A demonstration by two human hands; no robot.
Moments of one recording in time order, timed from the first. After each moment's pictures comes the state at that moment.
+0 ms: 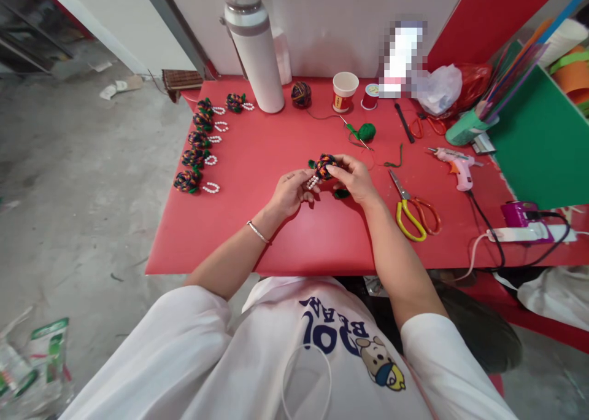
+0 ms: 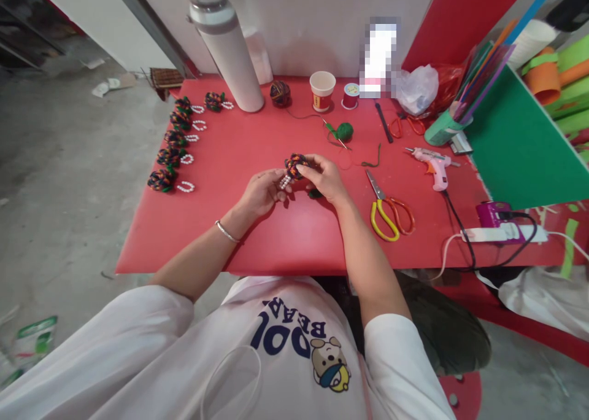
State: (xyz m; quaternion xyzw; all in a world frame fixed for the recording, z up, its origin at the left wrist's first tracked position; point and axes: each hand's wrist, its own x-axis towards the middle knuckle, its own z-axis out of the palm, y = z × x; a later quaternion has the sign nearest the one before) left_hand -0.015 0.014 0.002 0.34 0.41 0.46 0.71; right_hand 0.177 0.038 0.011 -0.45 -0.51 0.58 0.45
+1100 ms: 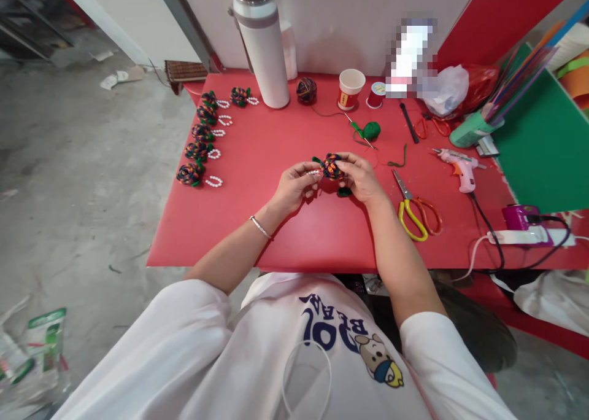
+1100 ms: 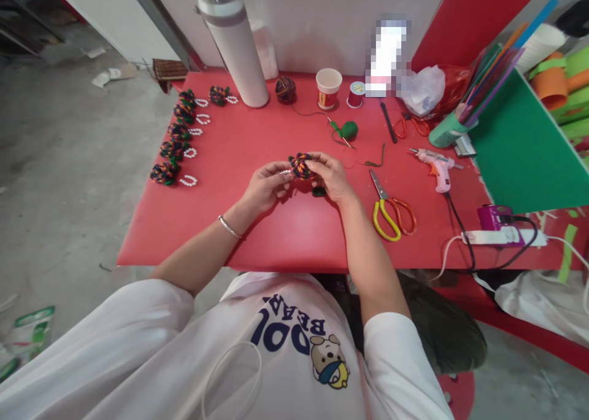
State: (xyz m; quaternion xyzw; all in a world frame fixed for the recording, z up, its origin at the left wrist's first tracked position) left_hand -0.011 0.010 0.007 0.32 0.43 0.50 0.68; right_hand 0.177 0.041 0.012 -0.42 -0.42 0.65 0.47
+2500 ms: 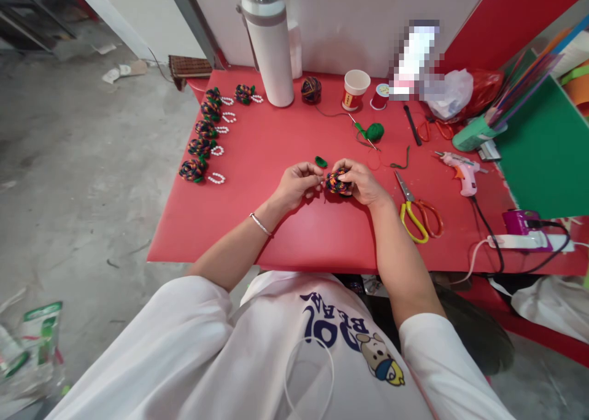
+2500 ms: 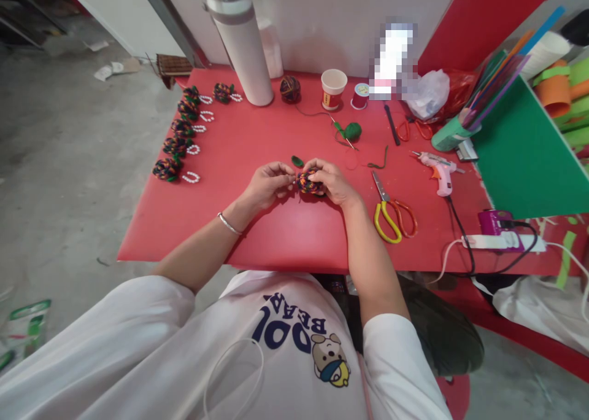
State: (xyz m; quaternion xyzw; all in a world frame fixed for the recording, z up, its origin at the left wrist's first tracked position) left_hand -0.016 0.013 0.011 0.36 0.46 0.47 0.66; right_hand 0.182 0.034 0.024 -0.39 -0.48 0.69 0.36
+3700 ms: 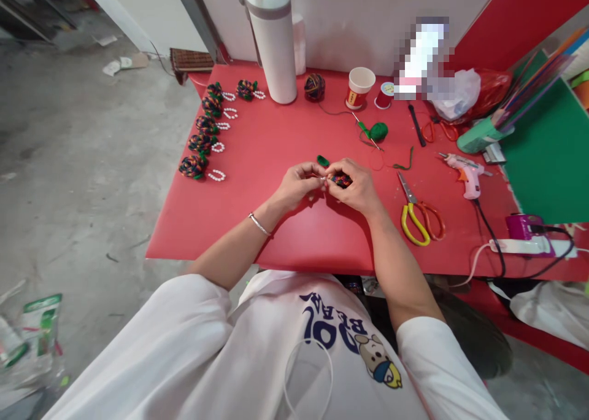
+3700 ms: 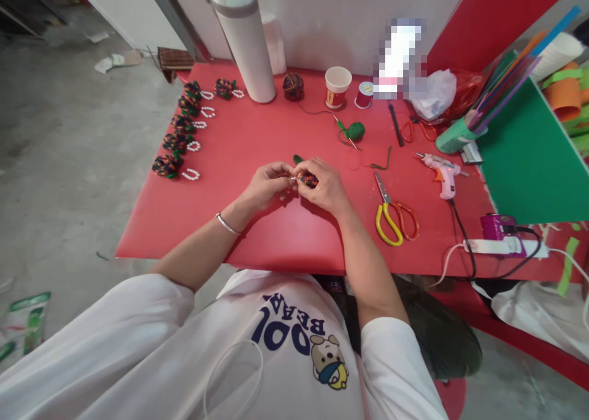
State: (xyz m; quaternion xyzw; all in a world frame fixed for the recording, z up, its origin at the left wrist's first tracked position) left_hand -0.019 0.005 0.016 0.40 0.42 0.46 0.67; right_hand 0.168 0.016 0.030 -0.40 -0.75 0.32 0.41
